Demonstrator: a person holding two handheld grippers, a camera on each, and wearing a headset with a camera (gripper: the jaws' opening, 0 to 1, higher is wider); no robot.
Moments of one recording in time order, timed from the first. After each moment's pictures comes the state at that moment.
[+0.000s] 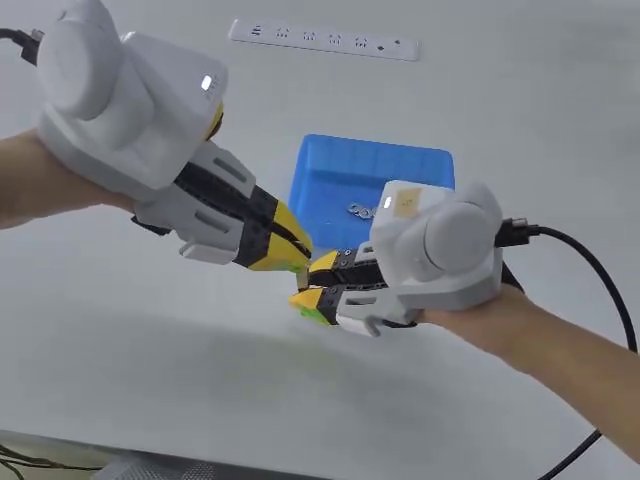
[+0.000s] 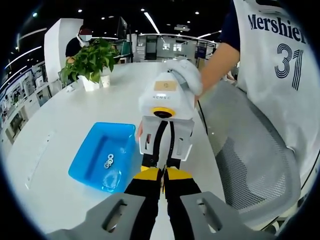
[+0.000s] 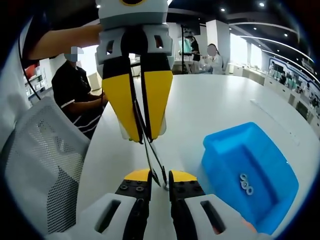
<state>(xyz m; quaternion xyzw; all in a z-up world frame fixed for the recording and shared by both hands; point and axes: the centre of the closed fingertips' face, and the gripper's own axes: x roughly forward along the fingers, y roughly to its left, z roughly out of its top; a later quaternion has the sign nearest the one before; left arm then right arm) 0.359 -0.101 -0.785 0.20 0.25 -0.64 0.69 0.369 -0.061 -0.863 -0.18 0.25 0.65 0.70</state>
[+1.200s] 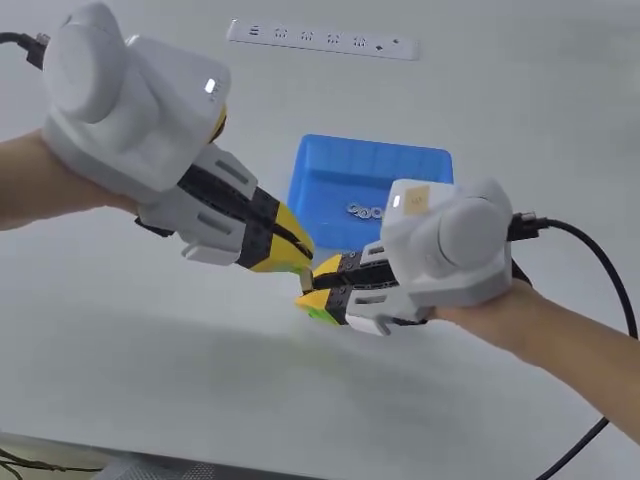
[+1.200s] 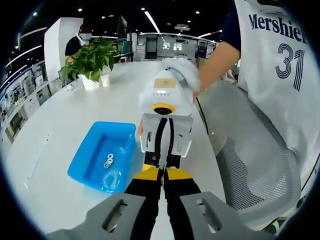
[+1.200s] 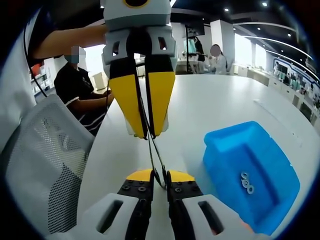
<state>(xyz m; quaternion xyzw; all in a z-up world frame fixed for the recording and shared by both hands) 0.365 -0.098 -0.790 0.20 0.25 -0.64 0.69 0.367 -0.068 -0.864 -0.18 0.25 0.67 0.68</state>
